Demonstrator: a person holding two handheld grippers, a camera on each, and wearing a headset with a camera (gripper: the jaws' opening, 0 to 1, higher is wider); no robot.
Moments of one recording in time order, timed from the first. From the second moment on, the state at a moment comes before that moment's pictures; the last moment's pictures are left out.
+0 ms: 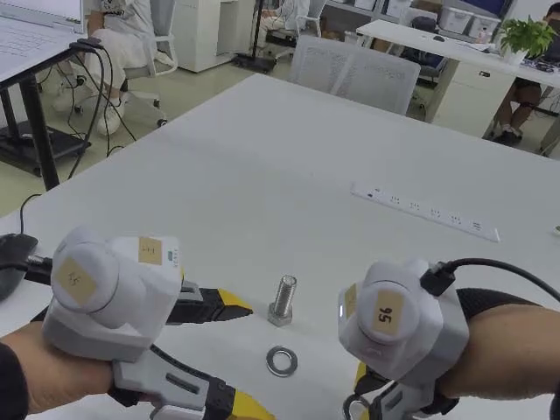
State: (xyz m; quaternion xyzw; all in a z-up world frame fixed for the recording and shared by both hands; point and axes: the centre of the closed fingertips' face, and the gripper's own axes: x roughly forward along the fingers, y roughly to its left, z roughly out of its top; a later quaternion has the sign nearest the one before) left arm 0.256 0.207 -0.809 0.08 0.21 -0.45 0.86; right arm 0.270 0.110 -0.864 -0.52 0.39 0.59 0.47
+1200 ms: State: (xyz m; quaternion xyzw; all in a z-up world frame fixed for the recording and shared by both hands) left arm 0.265 0.221 -0.801 0.06 0.19 -0.42 0.88; right arm 0.285 0.124 -0.841 -0.54 0.37 0.59 0.48
